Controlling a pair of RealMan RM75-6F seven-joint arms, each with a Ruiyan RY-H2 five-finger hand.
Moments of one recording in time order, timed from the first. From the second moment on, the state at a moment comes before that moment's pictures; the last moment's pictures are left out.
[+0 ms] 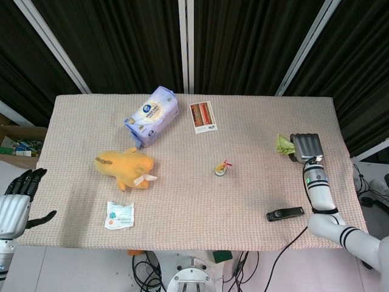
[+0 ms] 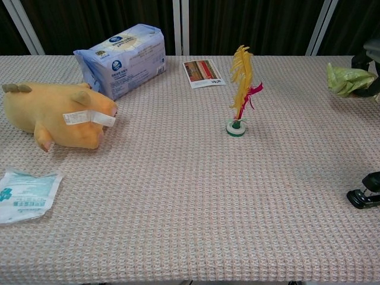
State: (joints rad) left arm -0.05 -1.09 0.00 -1.61 1.56 1.53 -0.03; right arm 0.67 -1.51 0.18 -1.08 -0.97 0.96 -0.40
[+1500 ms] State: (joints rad) left arm -0.07 -1.07 0.00 -1.60 1.54 1.48 -0.04; right arm 1.07 -1.70 0.28 -1.00 -1.04 0.71 -0.46
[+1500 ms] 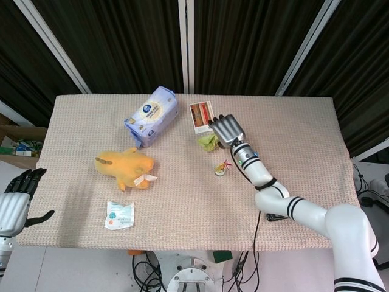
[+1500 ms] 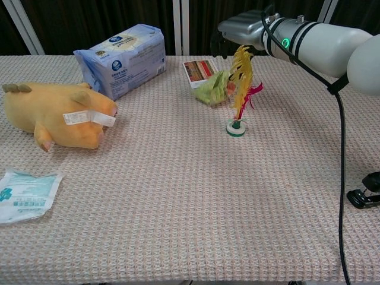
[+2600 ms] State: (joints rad) left arm -0.04 -1.10 -0.01 -1.60 1.53 1.53 -0.02; right arm 0.14 -1.15 -0.06 -1.64 -1.25 1.53 -0.10
